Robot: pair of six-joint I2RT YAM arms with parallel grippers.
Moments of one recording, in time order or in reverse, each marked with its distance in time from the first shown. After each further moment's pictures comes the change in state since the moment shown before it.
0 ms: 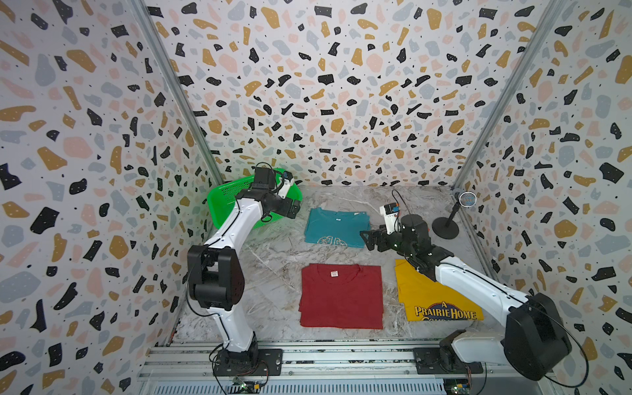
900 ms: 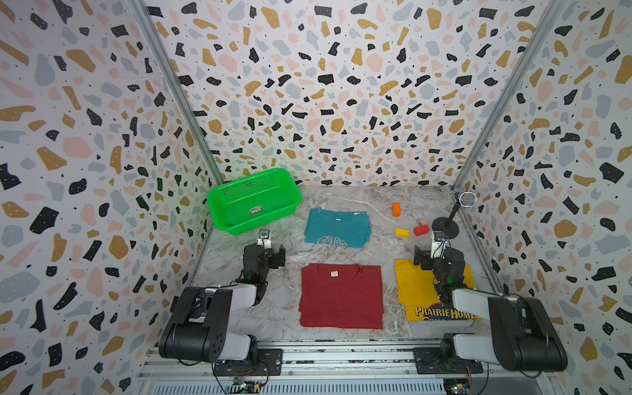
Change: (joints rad) left arm 0.026 -0.433 -1.274 1.304 -0.280 -0.186; right arm -0.493 -0.138 -0.603 0.626 0.175 -0.274
